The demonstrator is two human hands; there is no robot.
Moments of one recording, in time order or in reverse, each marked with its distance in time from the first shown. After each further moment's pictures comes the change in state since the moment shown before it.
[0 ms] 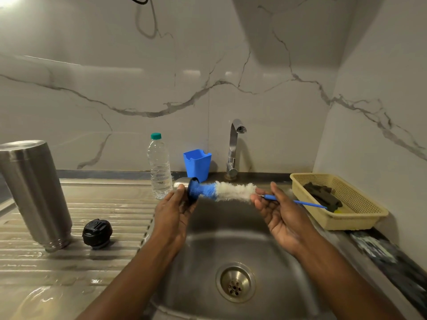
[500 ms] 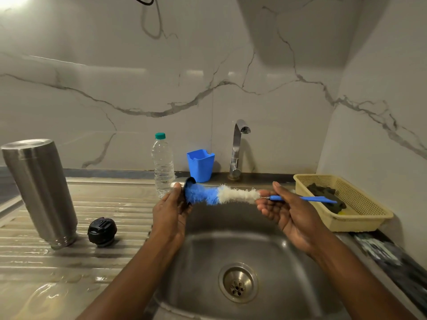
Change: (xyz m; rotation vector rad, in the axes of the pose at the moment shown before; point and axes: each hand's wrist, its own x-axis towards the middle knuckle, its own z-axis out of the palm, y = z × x) left_hand 0.002 0.006 -0.001 0.008 0.078 0.057; right_hand -0.003 -0.012 -0.003 -0.285 -0.087 -0.055
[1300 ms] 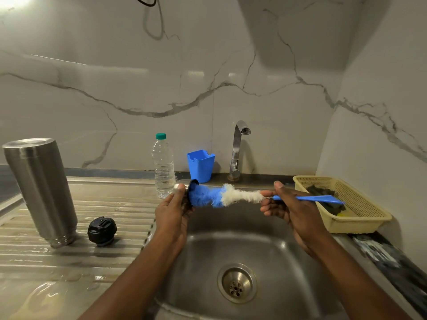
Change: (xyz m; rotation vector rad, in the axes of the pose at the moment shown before) left_hand -0.005 -0.005 0.001 0.051 -0.026 0.029; right_hand 0.001 0.004 -0.008 -0.345 0.040 -0.298
